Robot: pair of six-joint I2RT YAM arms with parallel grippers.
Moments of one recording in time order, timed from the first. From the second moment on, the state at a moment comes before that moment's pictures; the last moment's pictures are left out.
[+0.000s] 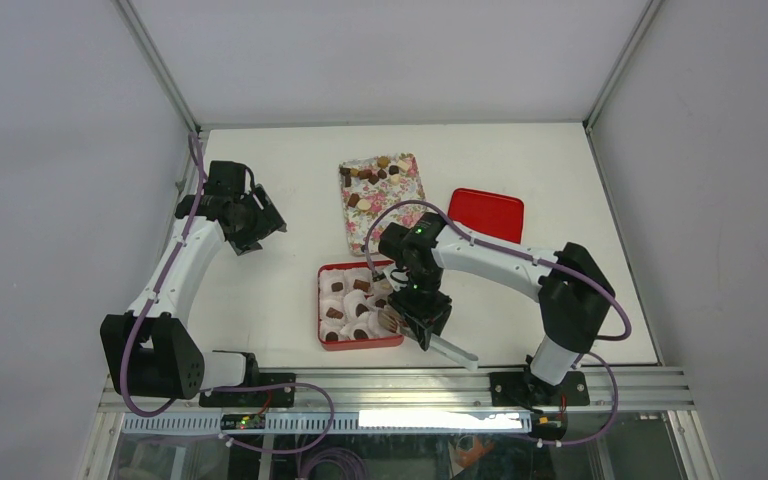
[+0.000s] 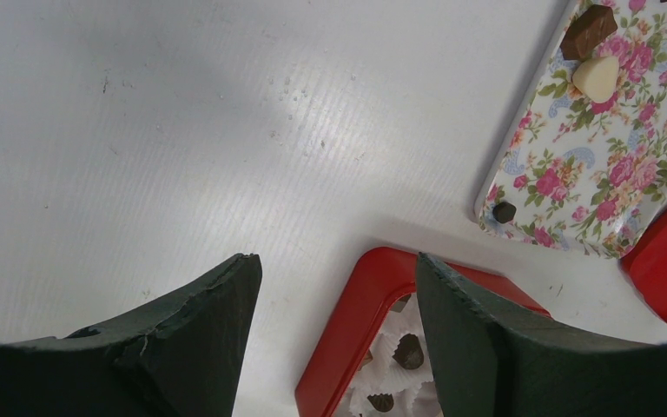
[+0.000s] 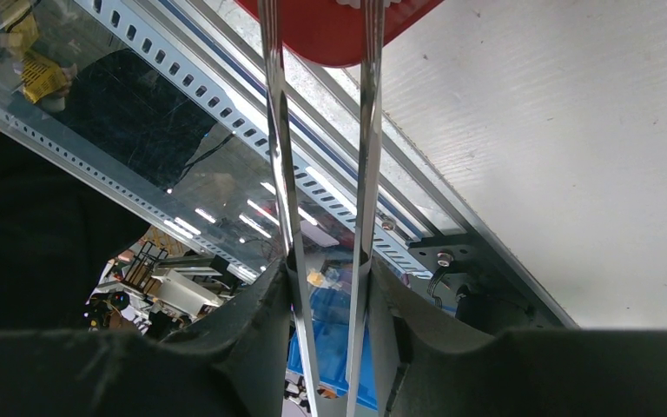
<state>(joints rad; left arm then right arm) -0.06 1.30 1.10 -0.82 0.00 -0.63 0.98 1.70 1.32 -1.33 -0.42 0.11</state>
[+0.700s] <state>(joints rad) -0.06 1.30 1.10 -0.82 0.00 -0.63 0.94 1.68 1.44 -1.33 -0.35 0.12</state>
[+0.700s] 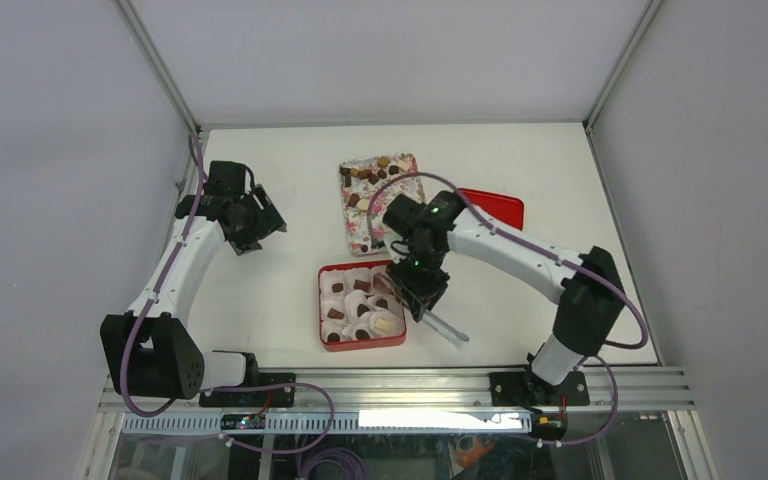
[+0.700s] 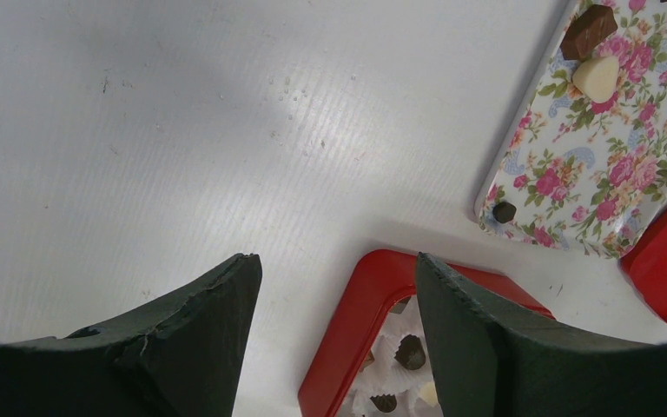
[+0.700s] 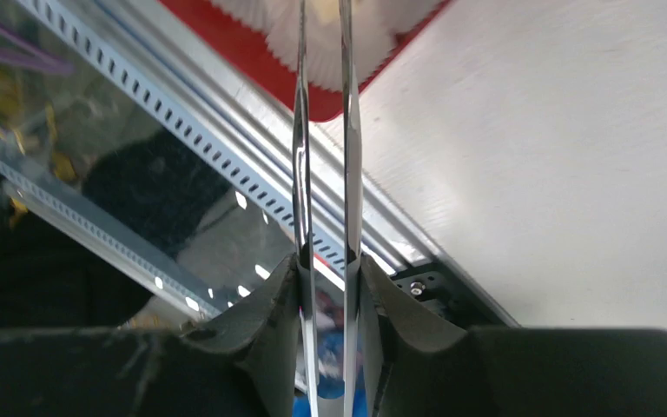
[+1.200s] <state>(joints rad) -0.06 1.30 1.08 -0.82 0.00 -0.63 0.10 1.46 1.25 -1.04 0.01 0.30</state>
